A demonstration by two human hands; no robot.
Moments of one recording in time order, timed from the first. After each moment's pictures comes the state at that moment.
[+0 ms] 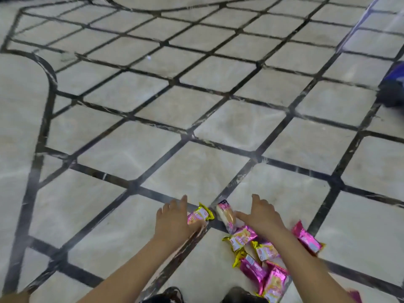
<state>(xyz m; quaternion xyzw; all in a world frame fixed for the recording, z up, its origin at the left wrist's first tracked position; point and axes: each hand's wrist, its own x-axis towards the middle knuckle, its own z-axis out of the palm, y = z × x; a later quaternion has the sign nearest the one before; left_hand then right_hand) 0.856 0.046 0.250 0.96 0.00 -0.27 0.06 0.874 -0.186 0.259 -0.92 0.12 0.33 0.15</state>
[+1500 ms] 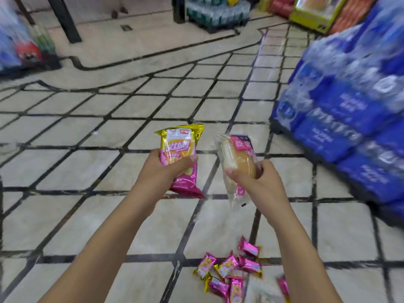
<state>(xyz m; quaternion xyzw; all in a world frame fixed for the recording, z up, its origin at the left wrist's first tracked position) 0.953 -0.075 0.728 0.73 0.03 -0.20 0.66 0.866 -0.266 0.716 -0.77 0.31 -0.06 0.56</state>
